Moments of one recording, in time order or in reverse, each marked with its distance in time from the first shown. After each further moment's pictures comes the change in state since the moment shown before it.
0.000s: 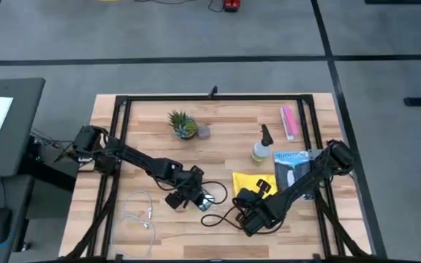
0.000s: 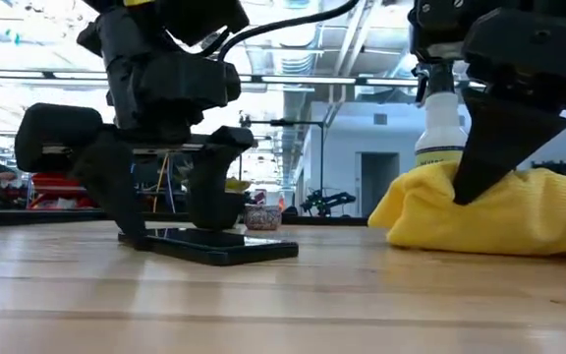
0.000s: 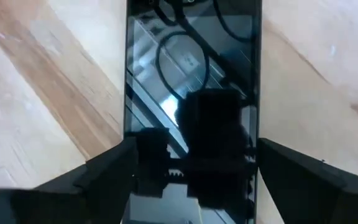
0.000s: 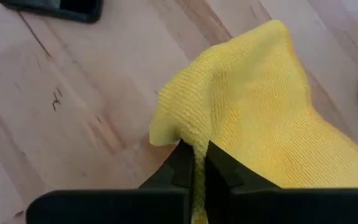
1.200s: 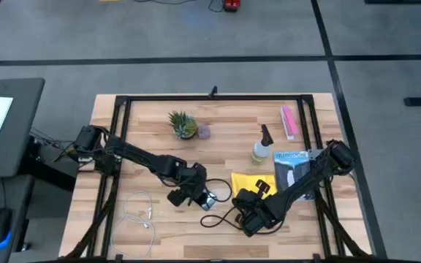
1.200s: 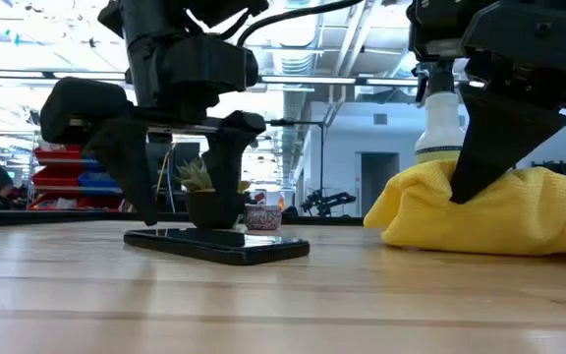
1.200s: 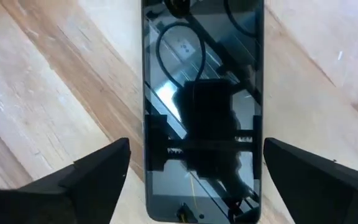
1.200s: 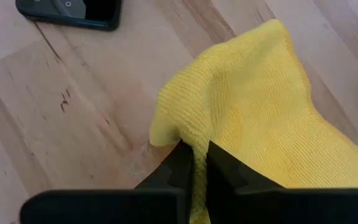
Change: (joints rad) left arm 0.023 0.004 0.122 -0.140 -0.020 0.002; right arm 0.000 0.001 0.000 0.017 0.000 -0.013
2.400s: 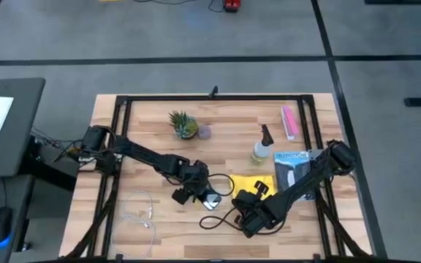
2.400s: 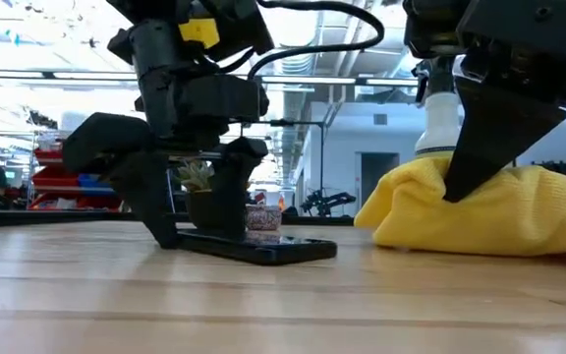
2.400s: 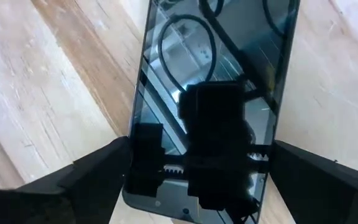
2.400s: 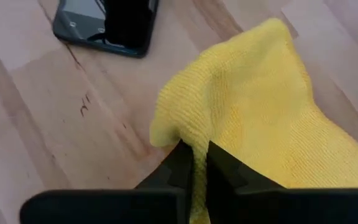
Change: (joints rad) left arm 0.044 0.101 -0.040 0.037 -0.015 -0.082; right arm 0.003 0.000 0.000 0.052 0.000 -0.023
